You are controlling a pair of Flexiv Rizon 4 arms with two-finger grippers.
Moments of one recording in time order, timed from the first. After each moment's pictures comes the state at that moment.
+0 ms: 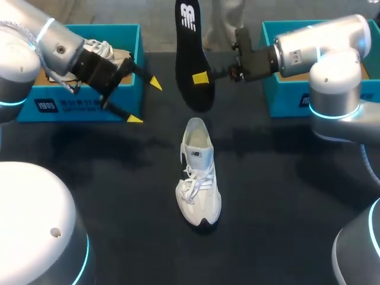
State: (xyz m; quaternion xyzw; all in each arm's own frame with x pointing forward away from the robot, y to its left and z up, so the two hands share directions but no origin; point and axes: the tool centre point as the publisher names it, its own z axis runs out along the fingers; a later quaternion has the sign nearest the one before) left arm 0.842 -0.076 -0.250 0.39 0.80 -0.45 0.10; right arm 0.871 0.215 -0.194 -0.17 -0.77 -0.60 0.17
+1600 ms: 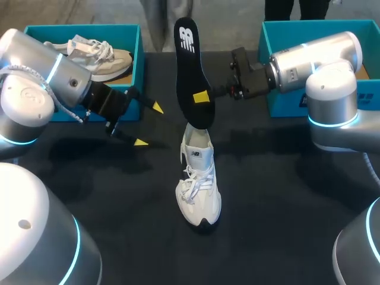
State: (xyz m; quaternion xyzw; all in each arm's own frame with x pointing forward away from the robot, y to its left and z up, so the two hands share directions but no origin) left arm 0.841 -0.075 -0.327 0.33 0.84 -0.42 0.12; right arm 0.853 0.212 -0.238 -0.16 -0.77 -0.59 0.19
